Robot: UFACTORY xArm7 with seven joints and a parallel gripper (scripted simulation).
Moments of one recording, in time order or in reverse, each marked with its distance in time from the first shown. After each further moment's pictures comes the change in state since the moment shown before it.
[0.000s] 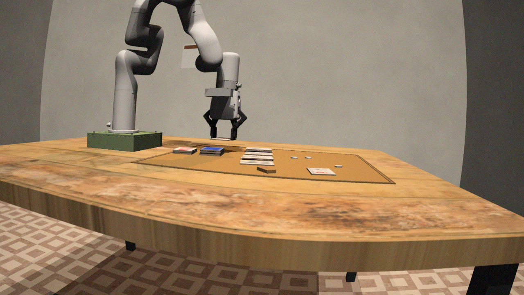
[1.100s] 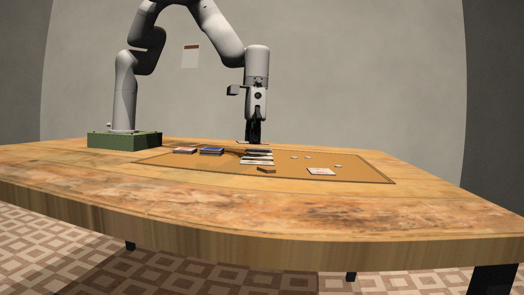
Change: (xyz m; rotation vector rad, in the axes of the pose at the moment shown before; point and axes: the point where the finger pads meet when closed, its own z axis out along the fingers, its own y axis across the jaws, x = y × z) arm 0.088 -0.129 -0.003 0.001 -0.005 1.089
